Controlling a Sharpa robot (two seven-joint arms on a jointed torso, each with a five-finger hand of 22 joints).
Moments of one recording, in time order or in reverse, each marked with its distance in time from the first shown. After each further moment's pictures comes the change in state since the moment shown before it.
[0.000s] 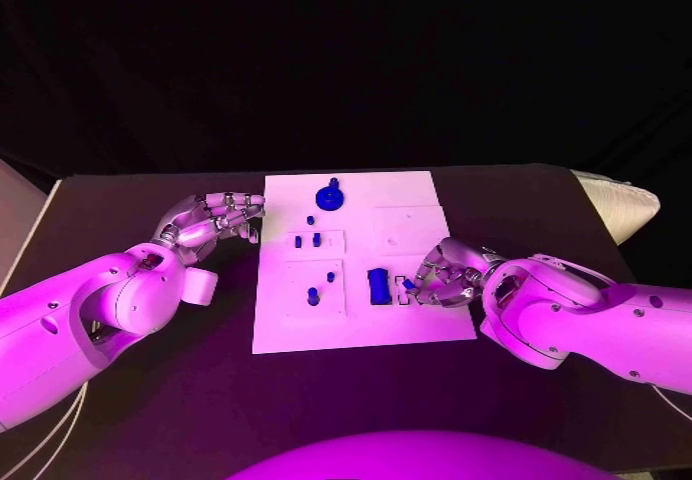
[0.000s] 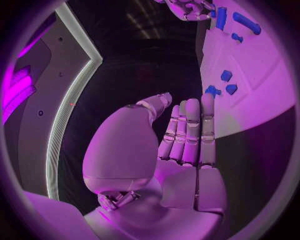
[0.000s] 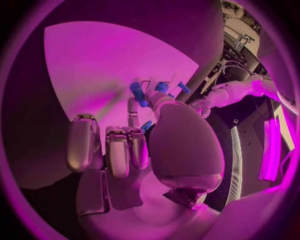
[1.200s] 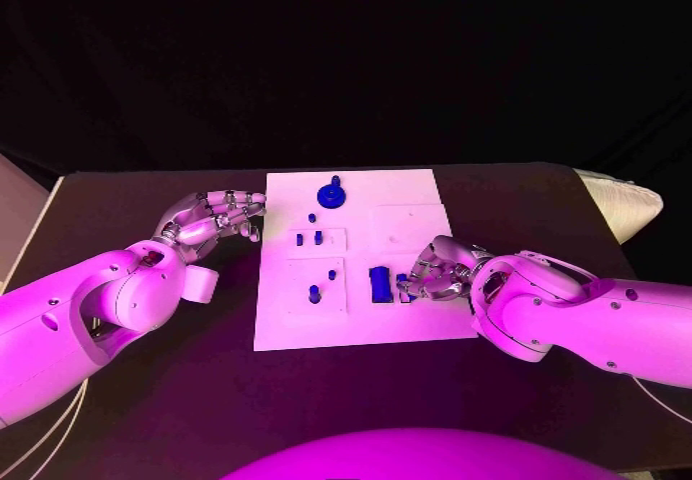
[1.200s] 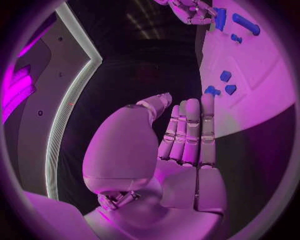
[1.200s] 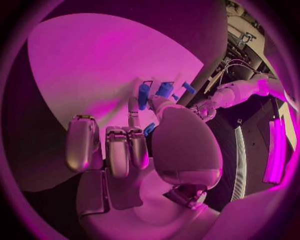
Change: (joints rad) left arm 0.000 -0.005 0.000 0.003 0.000 0.005 -0.006; left_hand 0.000 0.000 0.003 0.003 0.000 0.000 0.000 0.002 0.000 -0.003 0.004 0.004 0.001 0.000 0.000 0.000 0.000 0.000 0.000 0.000 0.000 0.000; right arm 0.000 0.065 0.001 -0.049 0.008 0.001 -0.047; right_hand -0.084 0.027 -0.040 -0.001 -0.046 -0.001 0.001 0.008 0.005 0.000 0.000 0.000 0.000 0.000 0.000 0.000 0.000 -0.016 0.000 0.000 0.000 0.000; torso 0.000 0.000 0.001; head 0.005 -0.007
